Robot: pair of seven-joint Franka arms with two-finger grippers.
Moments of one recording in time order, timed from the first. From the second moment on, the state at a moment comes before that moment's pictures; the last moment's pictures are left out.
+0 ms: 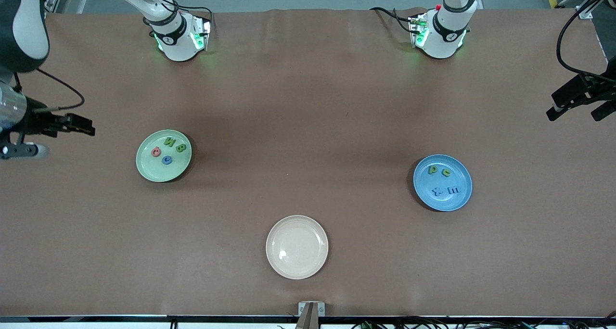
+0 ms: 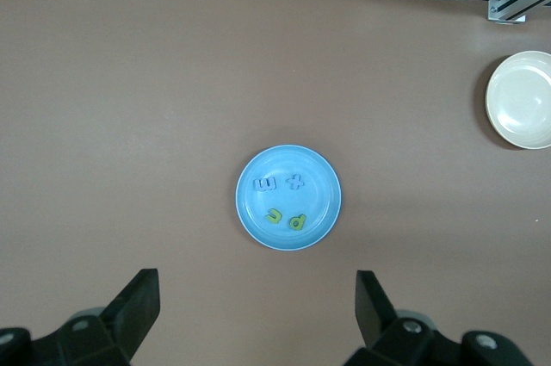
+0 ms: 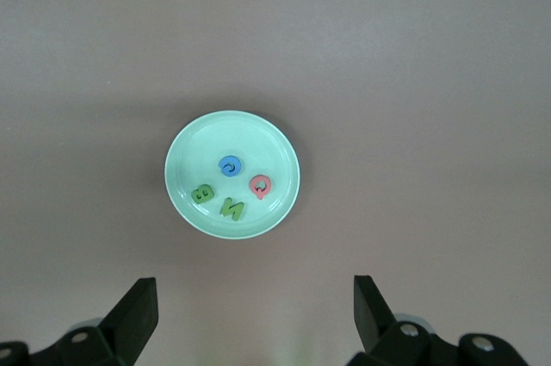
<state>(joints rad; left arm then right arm) -0.03 -0.02 0.03 -1.53 -0.08 1.68 -0.03 0.01 0.04 -0.10 -1.72 -0.01 1.63 -0.11</state>
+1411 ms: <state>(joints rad) -0.03 -0.02 0.02 -1.53 -0.04 1.68 -0.03 0.01 -0.13 -0.09 -1.76 -0.04 1.60 -0.11</state>
